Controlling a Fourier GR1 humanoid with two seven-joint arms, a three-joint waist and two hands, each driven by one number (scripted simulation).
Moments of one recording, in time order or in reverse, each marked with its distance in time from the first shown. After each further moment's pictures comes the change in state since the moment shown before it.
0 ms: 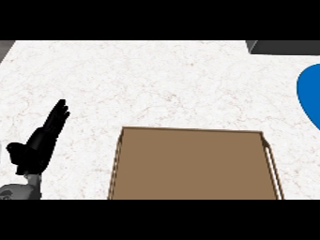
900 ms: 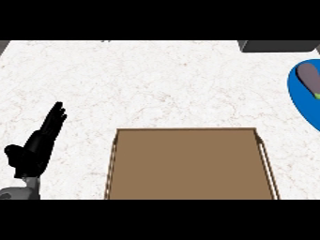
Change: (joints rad) left arm 0.019 -0.022 0.037 0.000 -0.019 -0.002 0.001; right arm 0.062 0.063 -0.426 0.113 -0.368 0.046 -0.365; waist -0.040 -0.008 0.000
